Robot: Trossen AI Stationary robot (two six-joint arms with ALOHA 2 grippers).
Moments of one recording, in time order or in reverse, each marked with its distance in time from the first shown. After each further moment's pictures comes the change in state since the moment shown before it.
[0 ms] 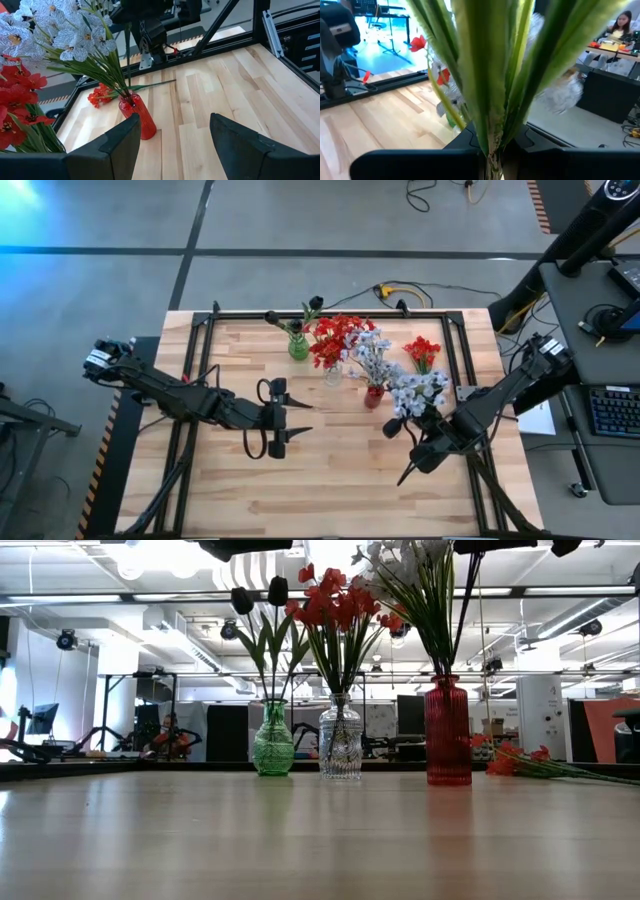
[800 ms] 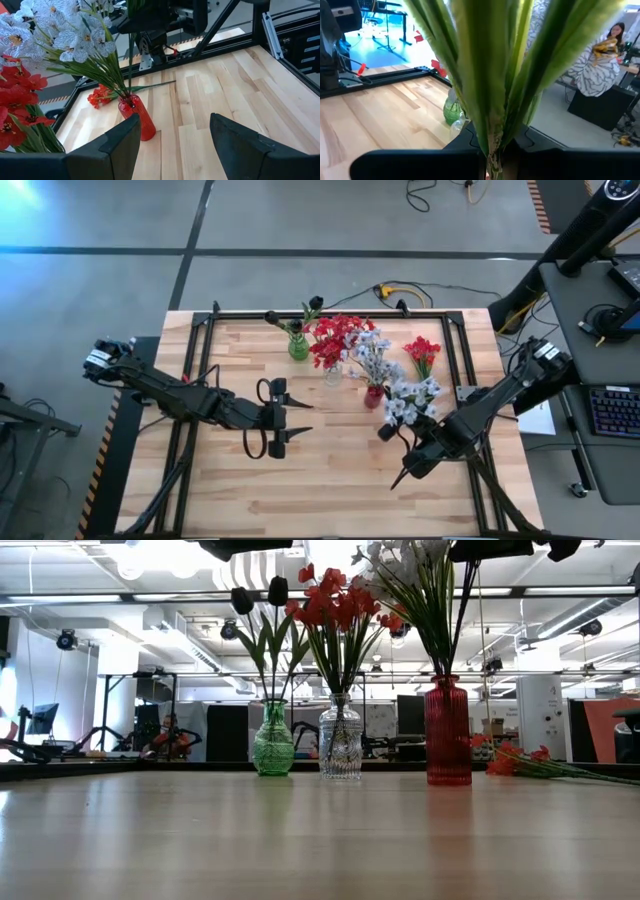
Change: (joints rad) left arm 0.000 0.000 0.000 0.005 0.001 -0.003; right arm -0.002 0.071 -0.001 0.011 0.023 -0.002
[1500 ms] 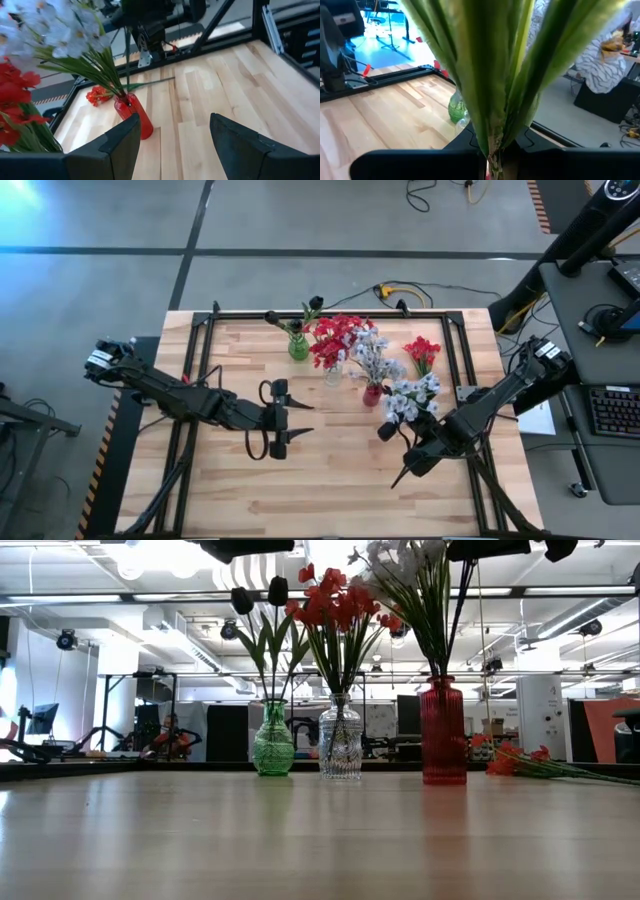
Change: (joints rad) left arm 0.000 0.017 0.000 0.000 0.002 0.005; right arm -0.006 -0.018 0.012 0.016 -0.036 0.000
